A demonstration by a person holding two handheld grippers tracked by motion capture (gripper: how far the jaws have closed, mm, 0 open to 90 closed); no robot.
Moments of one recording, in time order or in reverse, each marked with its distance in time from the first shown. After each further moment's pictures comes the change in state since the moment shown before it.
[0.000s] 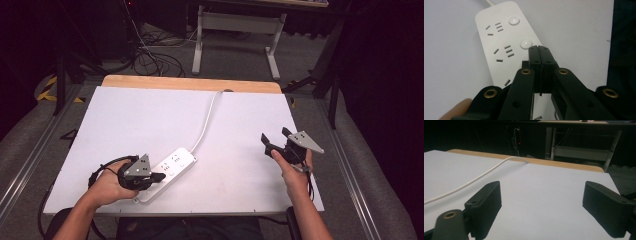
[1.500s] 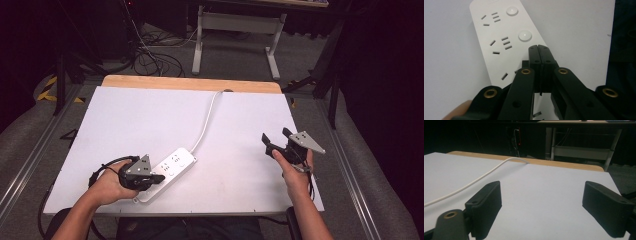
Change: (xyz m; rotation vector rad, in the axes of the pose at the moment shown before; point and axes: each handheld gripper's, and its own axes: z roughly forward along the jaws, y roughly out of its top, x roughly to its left) left arm 0.002 -0.002 0.003 0.029 -0.020 -0.034; right arm -0.001 0.000 -0.002 -0.004 0.002 0.013
